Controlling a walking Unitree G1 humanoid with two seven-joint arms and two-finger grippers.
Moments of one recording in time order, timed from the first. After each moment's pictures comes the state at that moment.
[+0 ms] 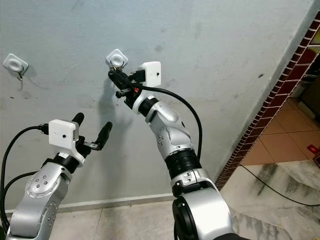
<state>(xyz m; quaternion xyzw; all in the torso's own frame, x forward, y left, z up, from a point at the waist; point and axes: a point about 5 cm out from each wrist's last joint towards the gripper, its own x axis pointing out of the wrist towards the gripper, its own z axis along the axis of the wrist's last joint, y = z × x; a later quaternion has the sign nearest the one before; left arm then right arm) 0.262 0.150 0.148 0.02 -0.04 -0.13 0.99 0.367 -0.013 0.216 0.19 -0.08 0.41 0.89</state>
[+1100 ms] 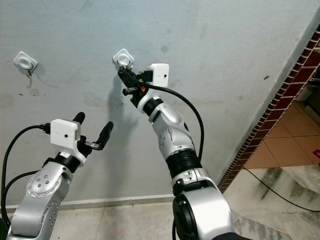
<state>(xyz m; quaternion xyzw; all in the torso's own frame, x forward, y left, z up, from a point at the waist) 0.263 0.148 0.149 0.03 -0.04 -0.13 0.99 0.373 -0.023 0.211 0.21 -0.09 0.37 0.90</state>
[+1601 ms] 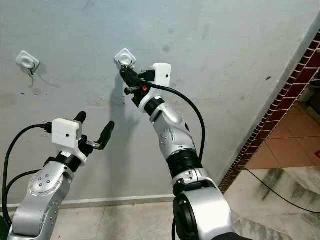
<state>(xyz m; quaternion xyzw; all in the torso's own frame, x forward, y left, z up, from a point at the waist) 0.264 0.146 0.150 0.03 -0.04 -0.14 0.99 0.375 -0.030 0.210 0.22 -0.09 0.35 0.91</state>
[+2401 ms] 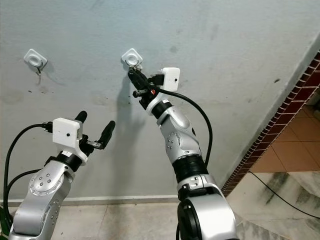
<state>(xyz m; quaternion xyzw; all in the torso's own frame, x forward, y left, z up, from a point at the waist) 0.265 0.144 0.150 0.03 -0.04 -0.14 0.99 0.370 -0.047 0.203 0.21 -0.11 0.34 0.91</state>
